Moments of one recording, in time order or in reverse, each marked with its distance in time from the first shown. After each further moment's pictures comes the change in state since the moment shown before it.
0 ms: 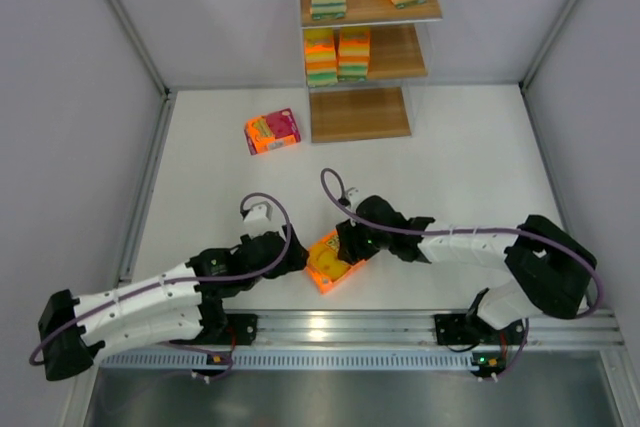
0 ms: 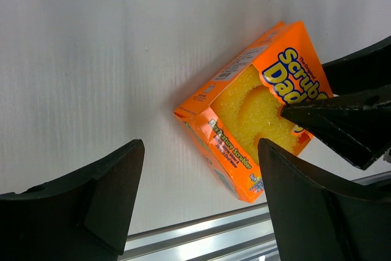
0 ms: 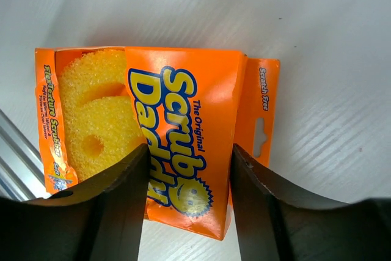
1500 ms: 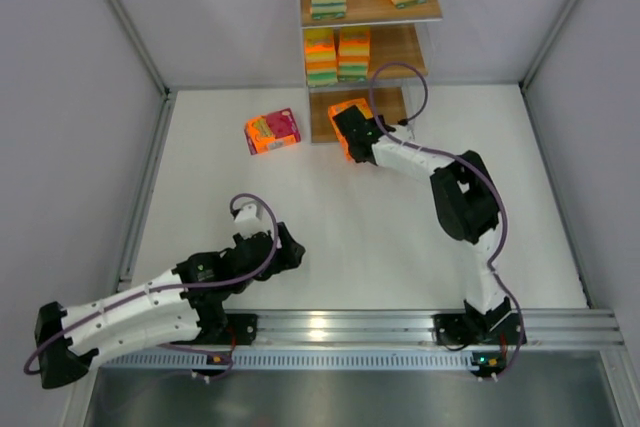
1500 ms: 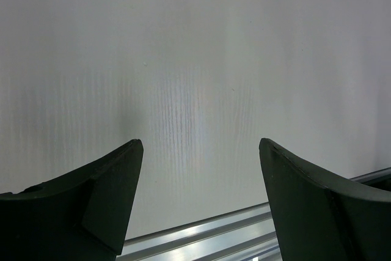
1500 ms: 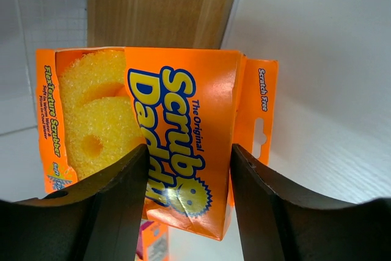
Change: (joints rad) left arm 0.000 -0.128 -0.017 -0.018 -0.041 0.019; right arm -0.312 0.635 0.938 -0.443 0.759 1.382
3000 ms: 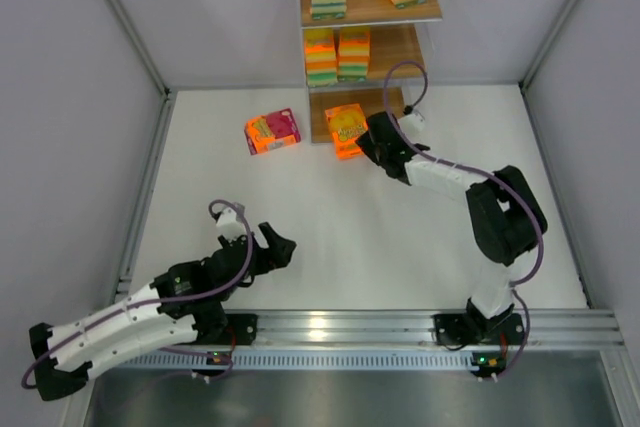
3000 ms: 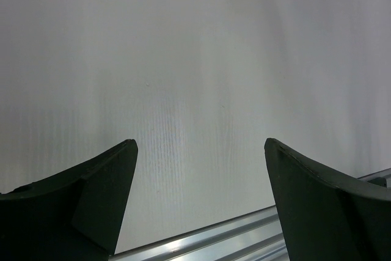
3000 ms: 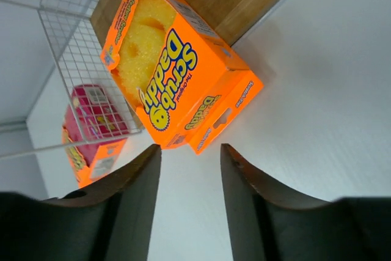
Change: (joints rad) left arm 0.000 -0.204 -0.035 -0.034 -0.055 0.038; right arm -0.055 -0.243 -0.368 0.425 -0.250 -0.510
